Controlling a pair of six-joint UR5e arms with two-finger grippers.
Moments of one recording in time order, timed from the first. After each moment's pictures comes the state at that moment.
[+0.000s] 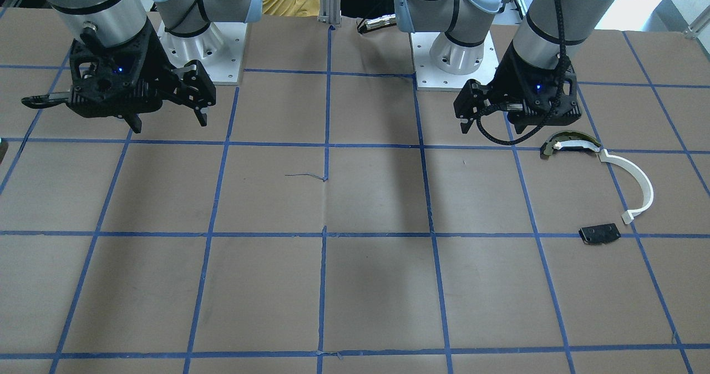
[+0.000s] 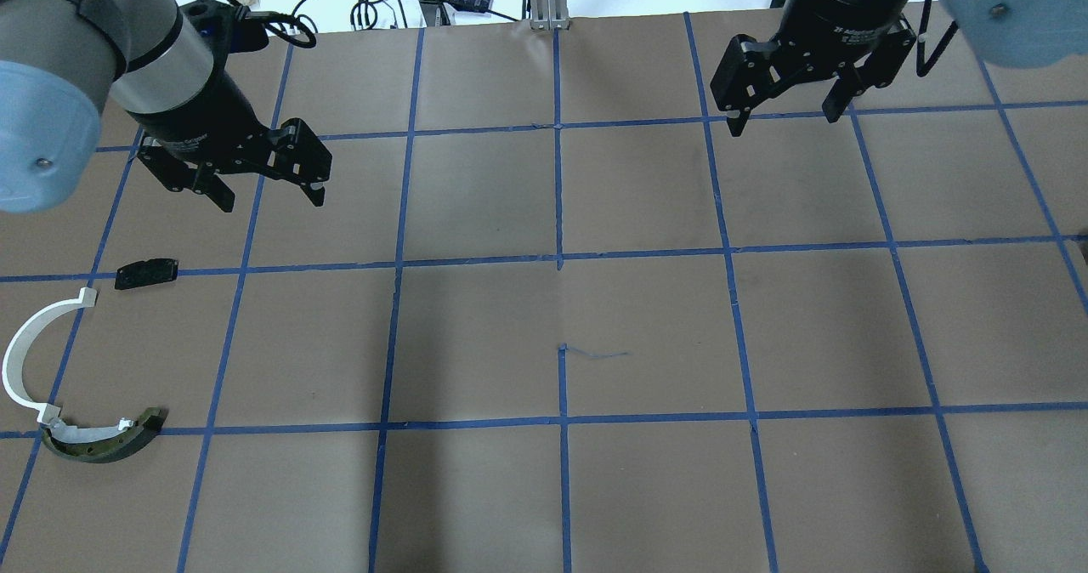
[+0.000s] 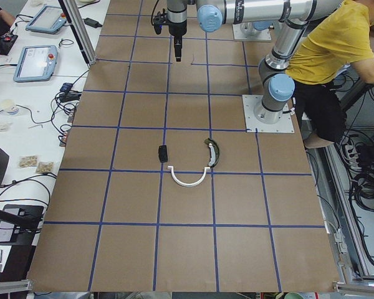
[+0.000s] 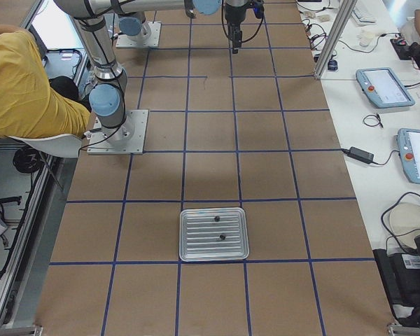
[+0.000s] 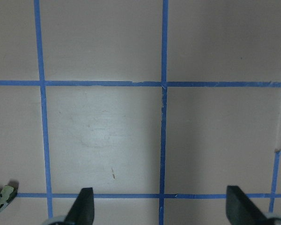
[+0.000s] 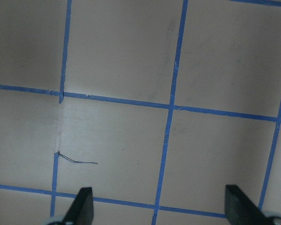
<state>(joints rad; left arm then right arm) -1.50 -1.55 -1.67 -1.51 1.57 0.05 1.60 -1.51 1.49 -1.55 -1.56 -0.11</state>
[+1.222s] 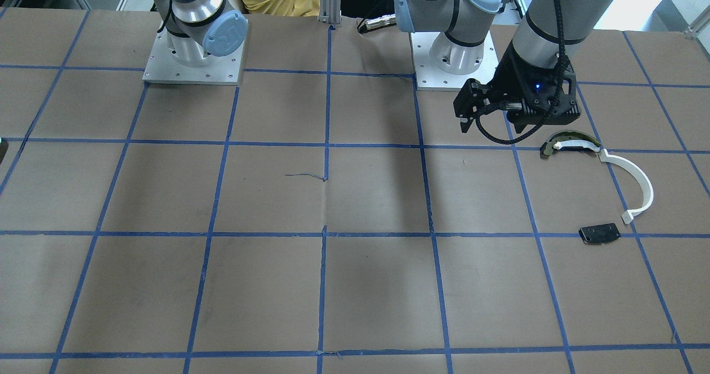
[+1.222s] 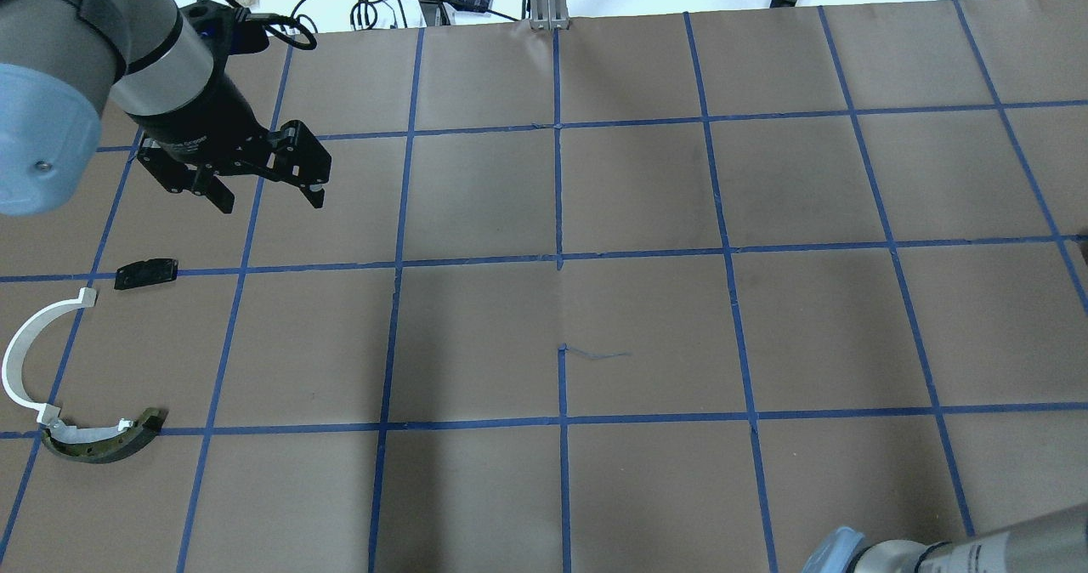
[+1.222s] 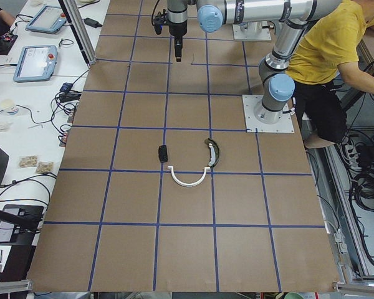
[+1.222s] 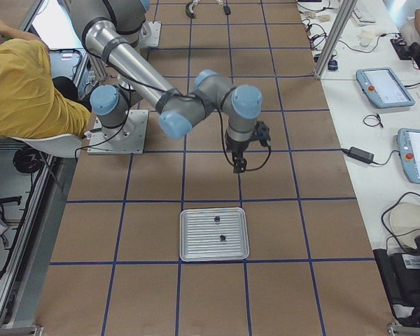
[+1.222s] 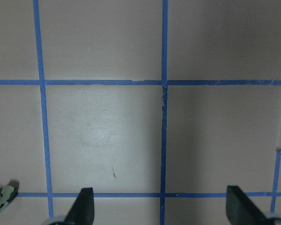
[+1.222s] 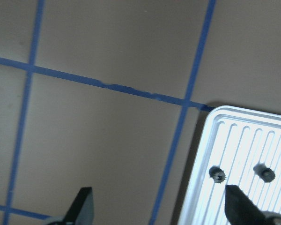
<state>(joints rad) -1.50 -1.55 -1.67 -1.51 1.57 0.05 0.75 -1.27 1.60 -1.92 -1.58 -1.06</state>
